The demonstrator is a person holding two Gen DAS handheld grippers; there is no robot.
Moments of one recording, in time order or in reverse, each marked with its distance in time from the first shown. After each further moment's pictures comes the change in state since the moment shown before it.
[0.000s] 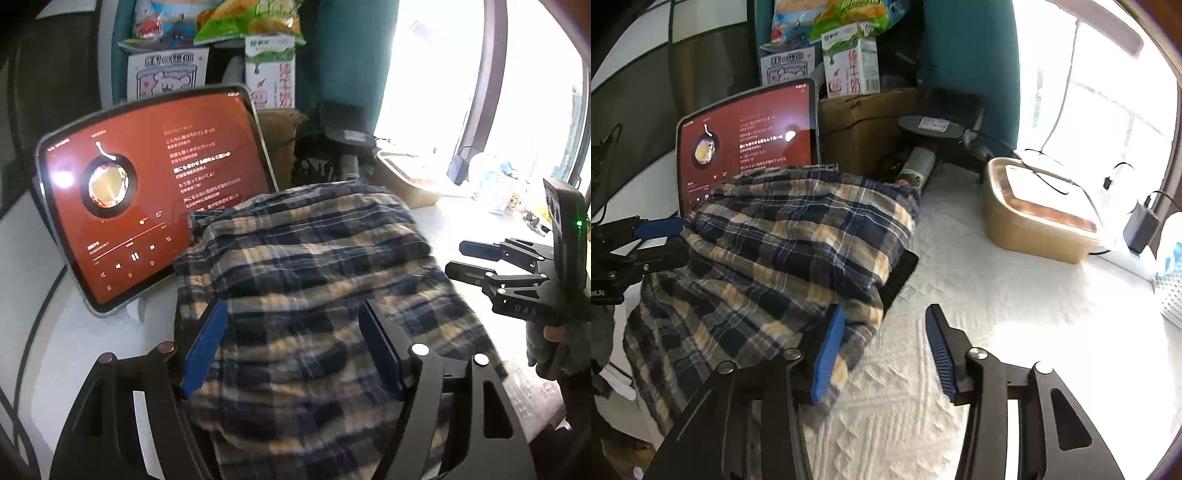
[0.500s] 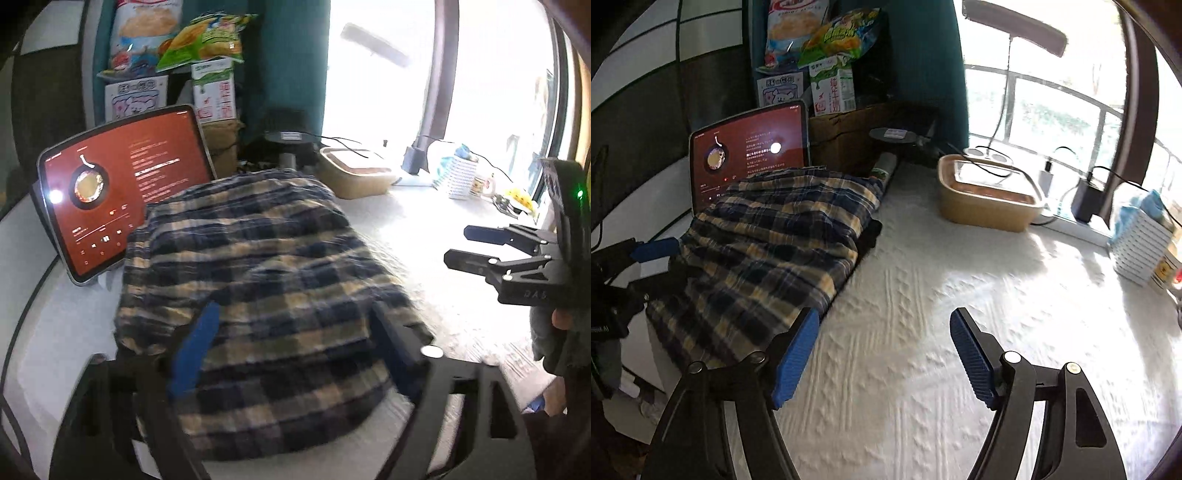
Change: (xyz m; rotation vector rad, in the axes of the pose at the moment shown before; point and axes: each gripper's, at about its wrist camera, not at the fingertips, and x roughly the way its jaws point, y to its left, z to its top) left arm -0.032 -0.073 -0.041 0.060 -0.050 -0.030; right arm -0.080 -0.009 -0.049 0.052 -0.040 -0.063
